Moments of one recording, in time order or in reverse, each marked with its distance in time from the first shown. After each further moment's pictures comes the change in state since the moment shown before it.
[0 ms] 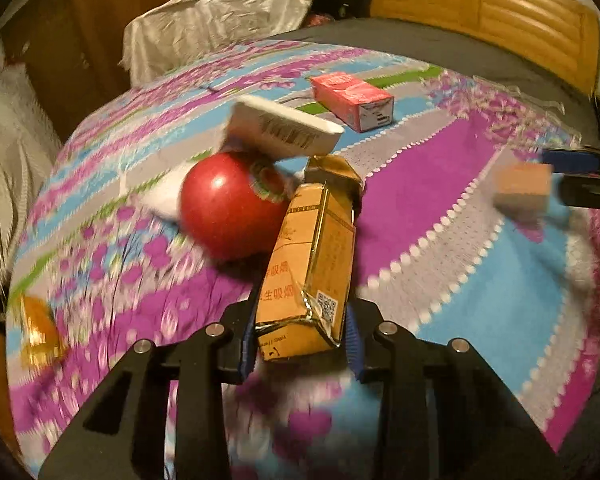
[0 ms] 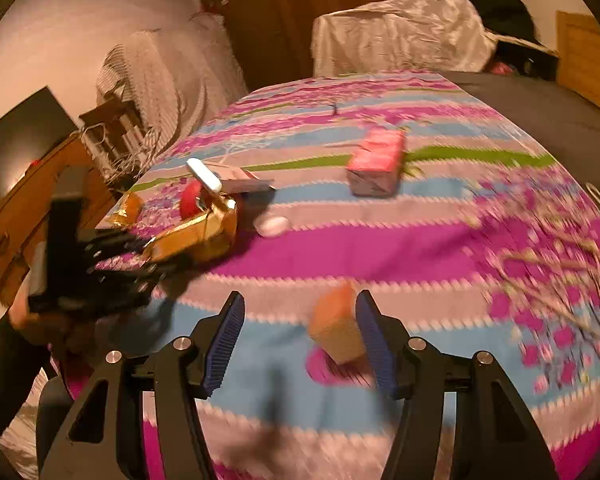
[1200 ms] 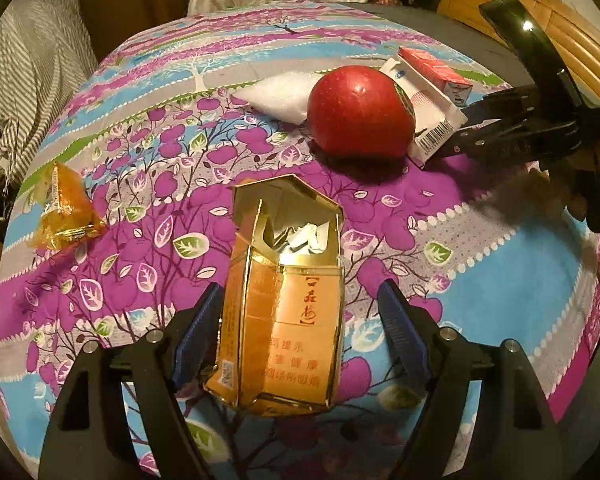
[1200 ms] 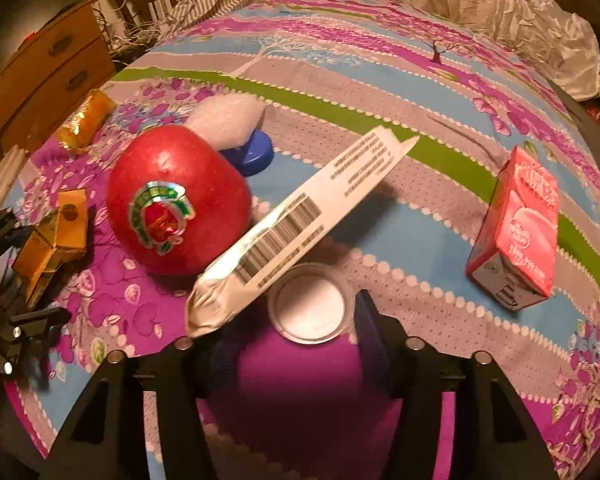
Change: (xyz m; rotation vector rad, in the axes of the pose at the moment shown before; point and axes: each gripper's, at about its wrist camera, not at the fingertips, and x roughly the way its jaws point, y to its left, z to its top) left arm -0.004 0.071 -0.046 -0.239 0.131 0.010; right arm 0.189 0.054 0.091 -0.330 0.389 -0.028
